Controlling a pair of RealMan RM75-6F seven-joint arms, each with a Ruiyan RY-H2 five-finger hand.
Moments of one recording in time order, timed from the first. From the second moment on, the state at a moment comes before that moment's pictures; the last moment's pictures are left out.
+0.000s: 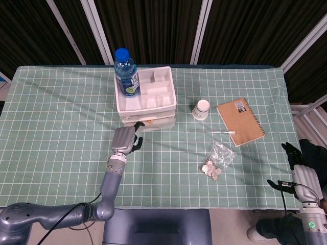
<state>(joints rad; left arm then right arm) -0.84 -1.89 -0.38 -1.44 0.77 1.18 0.57 0.09 -1.12 0.11 -1.68 -1.37 1.39 0.15</state>
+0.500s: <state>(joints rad) -0.81 -1.83 -0.35 -1.54 0.75 1.19 0.60 0.09 -1.12 0.11 -1.68 -1.37 1.39 0.15</state>
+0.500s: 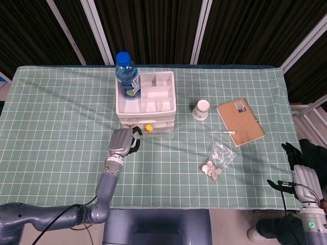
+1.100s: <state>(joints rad) -0.76 -1.73 -0.31 -1.66 0.72 1.21 0.61 0.09 -1.12 0.11 -1.69 -1.37 1.39 0.15</state>
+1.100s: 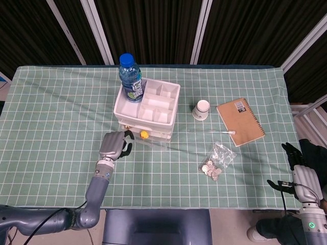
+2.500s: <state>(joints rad) -0.76 -1.59 -0.22 -1.90 0.65 1.22 0.65 0.09 -1.12 0.11 -1.69 -1.37 1.39 0.15</state>
